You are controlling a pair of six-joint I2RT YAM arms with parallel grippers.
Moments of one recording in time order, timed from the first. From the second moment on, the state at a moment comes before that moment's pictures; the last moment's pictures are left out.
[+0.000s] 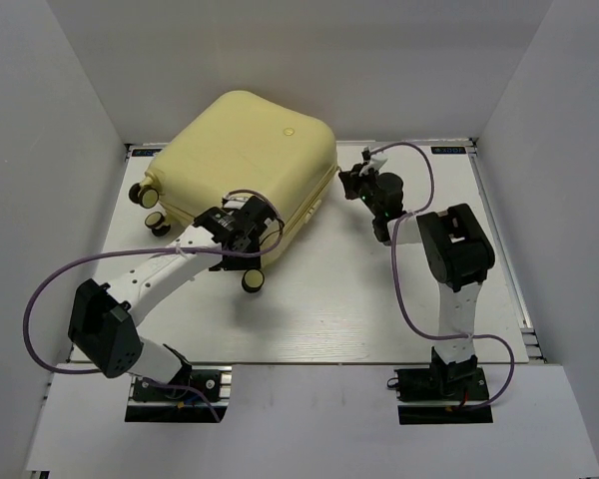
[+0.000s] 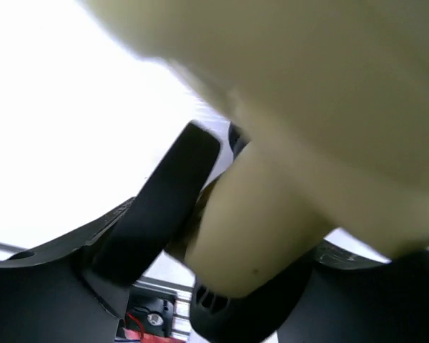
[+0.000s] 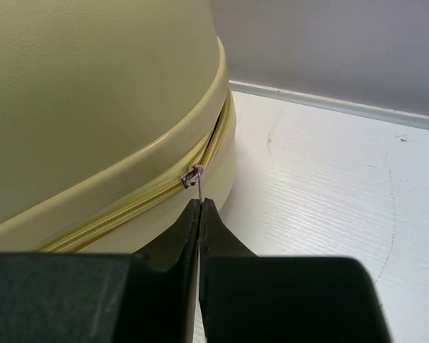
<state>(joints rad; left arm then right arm) -0.69 1.45 1.23 -1.08 -0.47 -0.68 0.34 2.06 1.07 0.96 -0.17 0.14</state>
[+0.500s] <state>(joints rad) -0.28 1.36 1.16 -1.29 -0.60 -0.84 0.29 2.46 1.65 0.93 -0.43 0.12</state>
